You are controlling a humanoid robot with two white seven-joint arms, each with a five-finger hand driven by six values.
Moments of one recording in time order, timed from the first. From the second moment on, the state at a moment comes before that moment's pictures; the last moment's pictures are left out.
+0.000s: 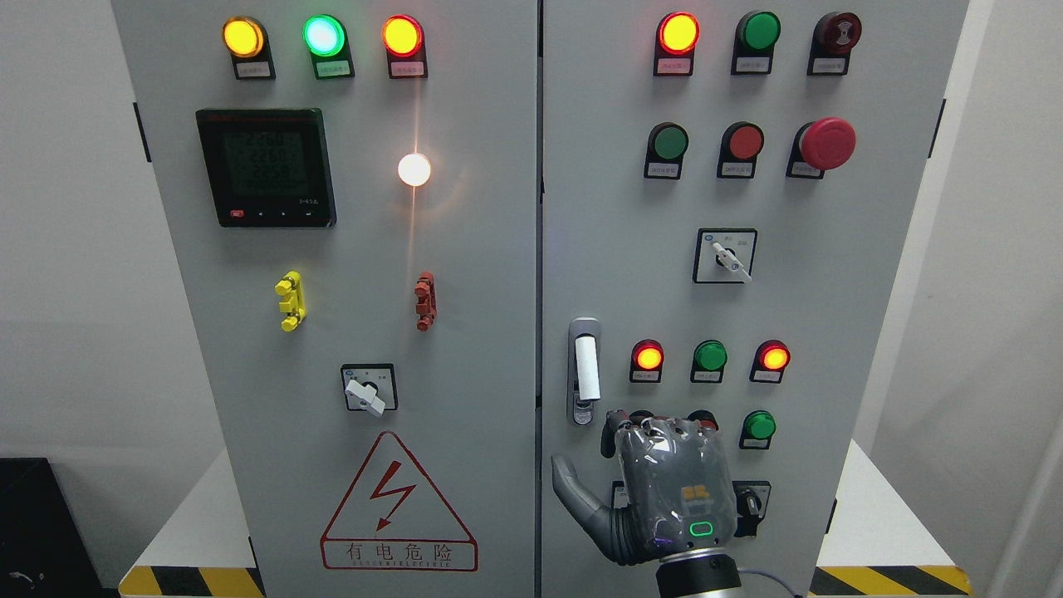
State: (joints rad) left arm 0.00 -0.10 -0.10 -0.07 0.07 -0.06 0.01; right arm -0.33 0.13 0.29 -1.85 1.45 0.16 -0.04
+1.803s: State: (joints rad) left arm 0.00 -0.10 -0.10 -0.07 0.07 -0.06 0.01; right arm -0.49 0.13 0.26 -1.73 1.45 0.19 -0.03
